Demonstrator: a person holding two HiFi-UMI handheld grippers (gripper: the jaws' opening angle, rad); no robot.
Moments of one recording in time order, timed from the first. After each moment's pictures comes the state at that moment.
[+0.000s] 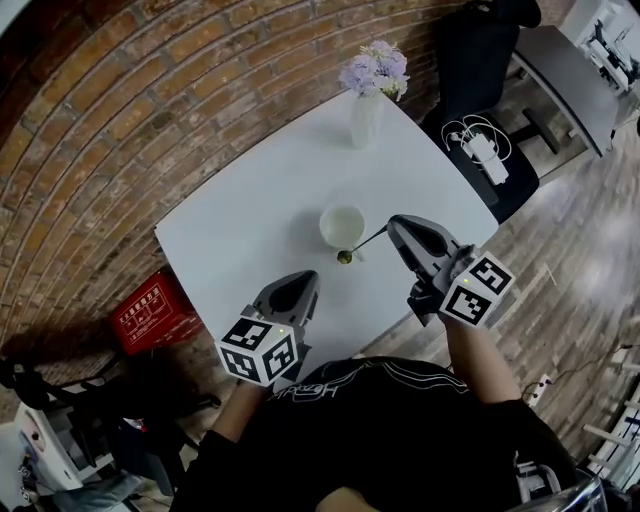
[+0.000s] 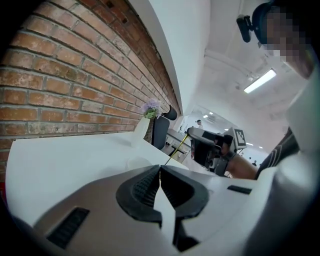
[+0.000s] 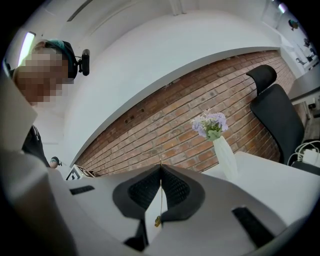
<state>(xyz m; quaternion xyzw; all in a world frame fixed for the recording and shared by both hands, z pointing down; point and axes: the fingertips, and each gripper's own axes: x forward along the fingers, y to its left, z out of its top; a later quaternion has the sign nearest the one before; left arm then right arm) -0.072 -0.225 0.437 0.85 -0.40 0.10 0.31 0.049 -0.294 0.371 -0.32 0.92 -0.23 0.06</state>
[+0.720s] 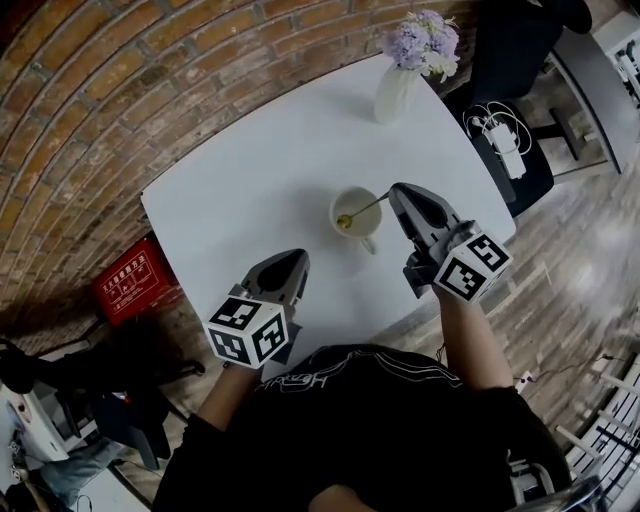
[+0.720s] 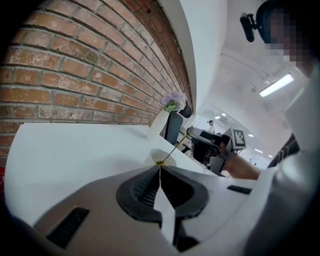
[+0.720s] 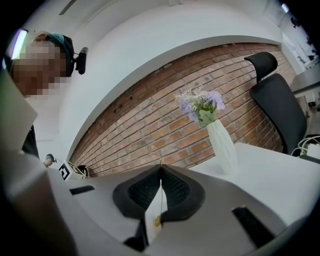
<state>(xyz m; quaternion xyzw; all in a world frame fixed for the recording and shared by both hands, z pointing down) -0.109 -0.262 0.494 0.81 -0.44 0.11 0.36 0.022 -0.363 0.438 -0.33 0.91 -0.25 0.02</state>
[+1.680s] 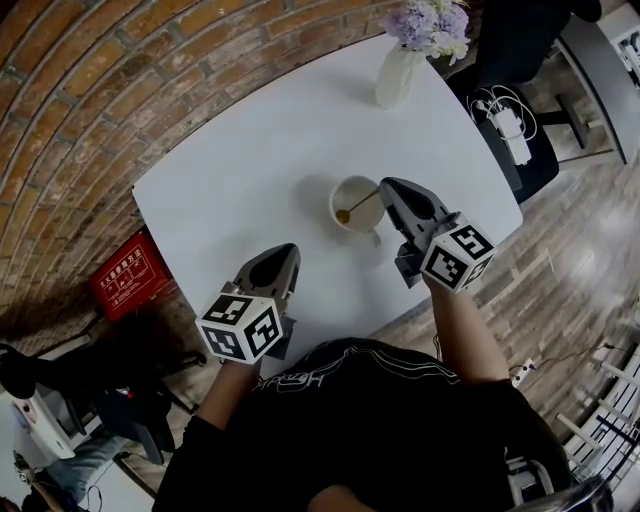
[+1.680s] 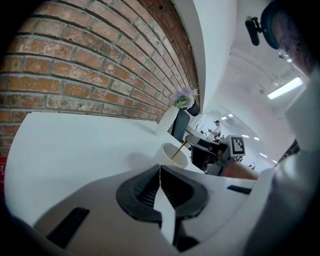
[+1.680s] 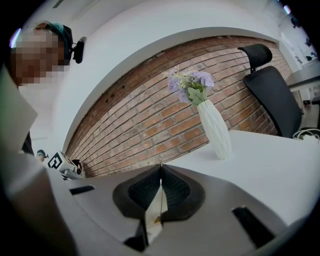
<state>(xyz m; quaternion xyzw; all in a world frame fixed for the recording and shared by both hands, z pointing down) -0.126 -0.263 0.526 0.79 -0.46 0.12 0.39 0.013 -0.369 0.502 -0.34 0.90 -0.27 -0.01</state>
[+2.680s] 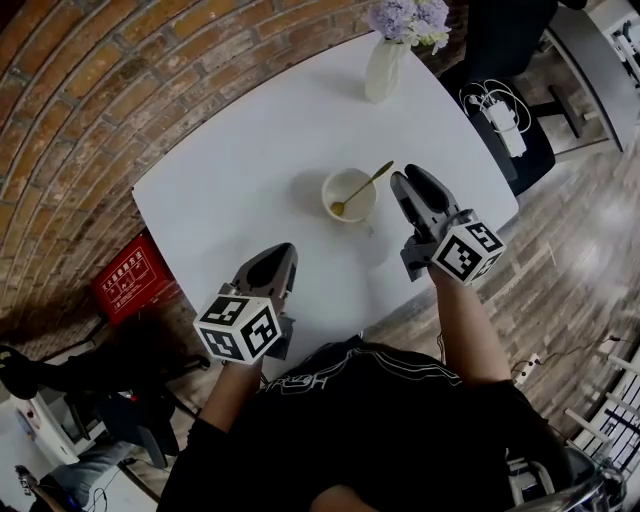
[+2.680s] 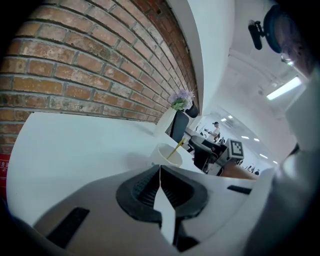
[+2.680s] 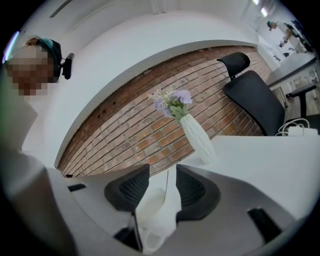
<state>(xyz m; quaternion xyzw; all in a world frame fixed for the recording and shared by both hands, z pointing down) -0.122 -0.248 0.518 0.79 -0.47 0.11 0.38 0.058 -0.368 0.492 -0.40 0.87 -0.29 0.06</state>
